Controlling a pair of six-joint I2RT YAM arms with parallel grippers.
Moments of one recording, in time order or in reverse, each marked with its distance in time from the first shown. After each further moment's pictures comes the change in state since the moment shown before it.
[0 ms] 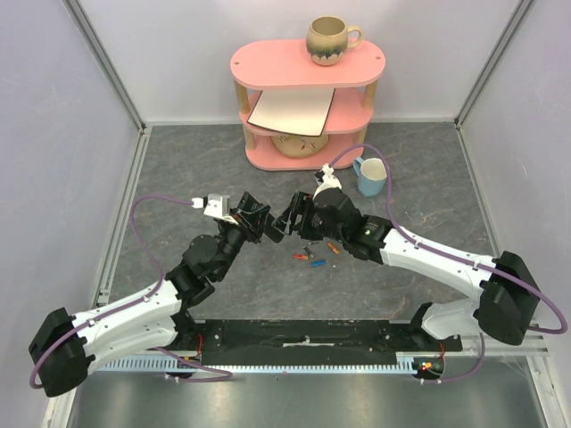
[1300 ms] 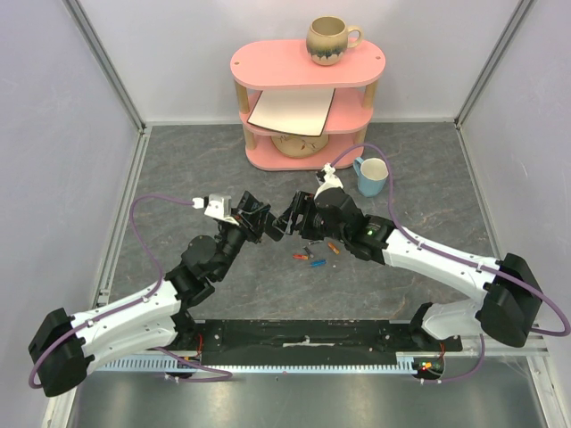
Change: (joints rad) left arm -0.007 -0.006 0.008 0.010 -0.002 0.058; right arm 0.000 -0.018 0.000 -0.007 -0.003 0.000
